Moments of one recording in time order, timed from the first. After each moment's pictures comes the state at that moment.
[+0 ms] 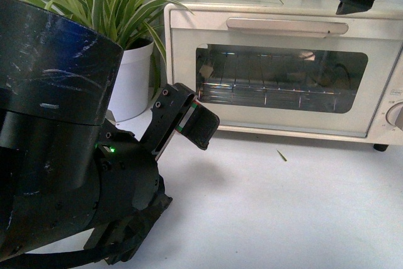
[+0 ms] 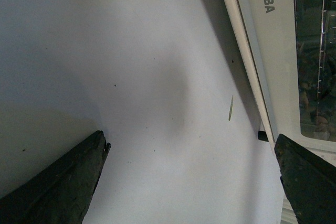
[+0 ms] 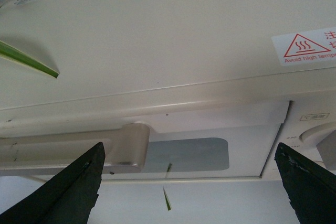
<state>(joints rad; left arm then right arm) -0.52 1.70 0.71 0.52 -0.05 -1.22 0.26 1.43 1.05 0.01 0.18 0.35</state>
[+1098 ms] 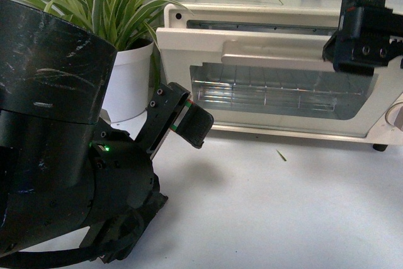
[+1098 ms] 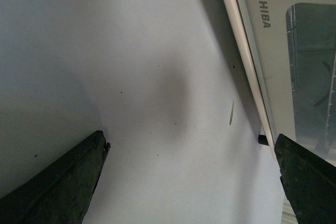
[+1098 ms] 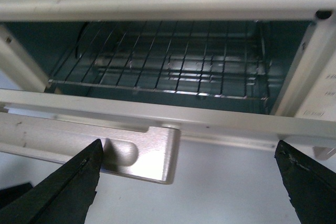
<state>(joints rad) -0.51 1.70 0.71 0.52 -0.05 -1.22 0.31 1.33 0.78 0.16 0.14 0.18</state>
